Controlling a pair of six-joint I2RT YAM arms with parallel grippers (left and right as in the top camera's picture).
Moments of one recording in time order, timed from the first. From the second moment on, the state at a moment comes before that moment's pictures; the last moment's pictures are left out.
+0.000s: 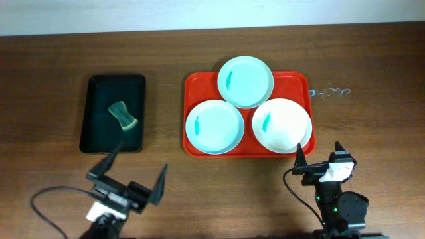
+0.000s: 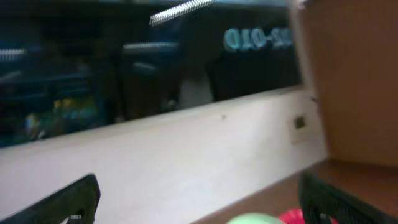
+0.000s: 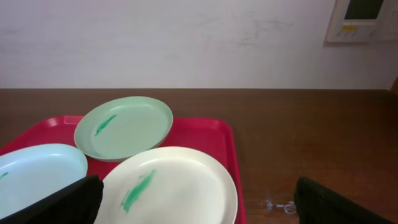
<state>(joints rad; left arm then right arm) -0.03 0.08 0.23 0.33 0.44 -0.01 0.02 0.01 0.01 -0.08 0.00 0.02</state>
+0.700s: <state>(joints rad) 0.12 1.79 1.56 -0.88 0.08 -0.31 0.02 0.01 0.01 -0.08 0.00 0.02</state>
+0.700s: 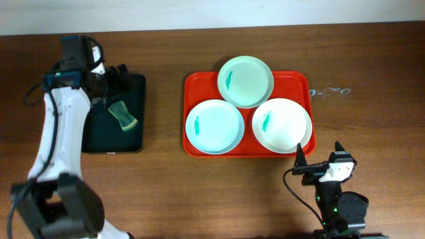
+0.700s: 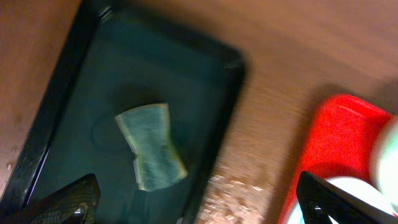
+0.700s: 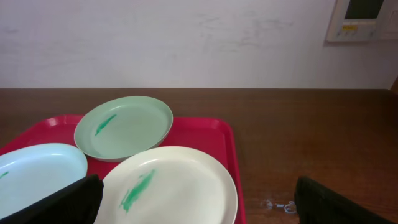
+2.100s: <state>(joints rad) -0.06 1.77 1.64 -1.09 0.32 -0.26 0.02 0.01 0.01 -0.08 0.00 0.02</state>
